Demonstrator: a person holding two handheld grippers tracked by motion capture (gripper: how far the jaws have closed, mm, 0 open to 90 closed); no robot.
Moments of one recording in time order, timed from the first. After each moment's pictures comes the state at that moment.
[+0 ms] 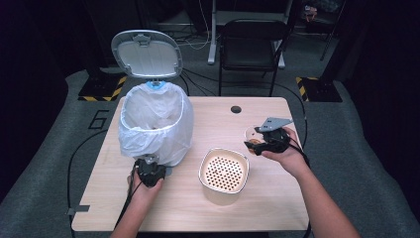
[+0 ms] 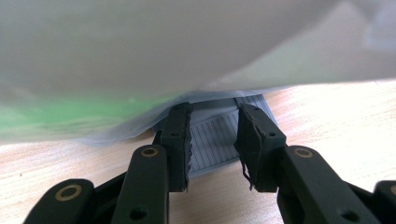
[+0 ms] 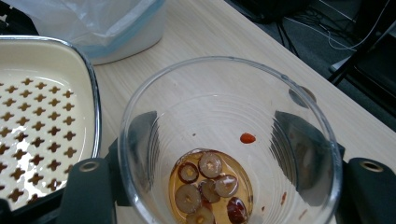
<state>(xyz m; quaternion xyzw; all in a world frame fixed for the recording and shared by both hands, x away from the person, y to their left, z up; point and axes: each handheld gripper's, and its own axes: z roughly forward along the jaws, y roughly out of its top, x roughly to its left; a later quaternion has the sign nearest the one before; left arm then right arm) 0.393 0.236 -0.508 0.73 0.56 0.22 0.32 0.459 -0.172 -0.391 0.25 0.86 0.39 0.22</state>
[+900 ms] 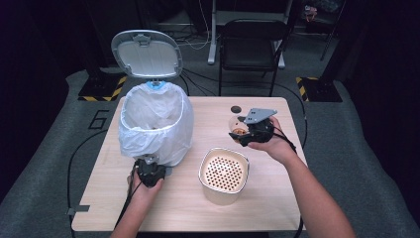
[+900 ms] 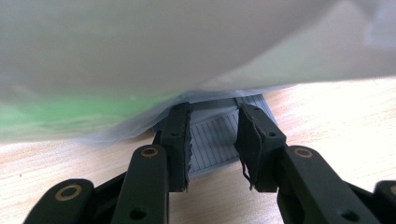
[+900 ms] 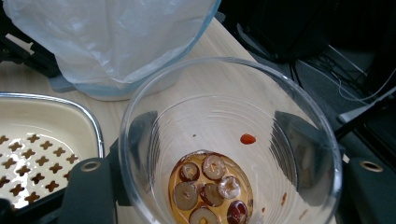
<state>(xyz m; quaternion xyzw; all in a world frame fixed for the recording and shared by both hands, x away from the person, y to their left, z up) 0.393 0.236 -0.508 0.73 0.56 0.22 0.32 0.482 -0.130 -0.375 0.16 0.86 0.43 0.23</state>
